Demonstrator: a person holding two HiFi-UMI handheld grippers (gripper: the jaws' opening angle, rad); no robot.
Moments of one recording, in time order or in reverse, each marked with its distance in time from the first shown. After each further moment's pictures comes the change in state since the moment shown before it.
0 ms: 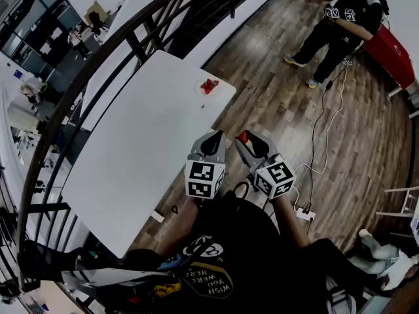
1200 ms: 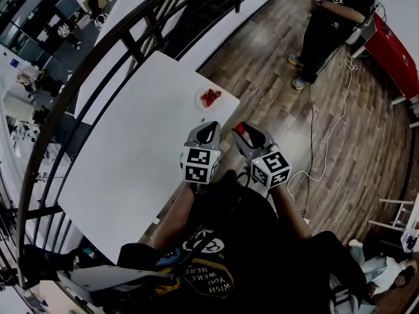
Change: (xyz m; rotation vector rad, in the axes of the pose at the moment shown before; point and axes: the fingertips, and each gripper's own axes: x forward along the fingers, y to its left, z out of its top) left arm 0.122 0.100 0.005 -0.023 0.095 0.036; right arm 0.122 -0.080 0.015 -0.033 0.096 0.044
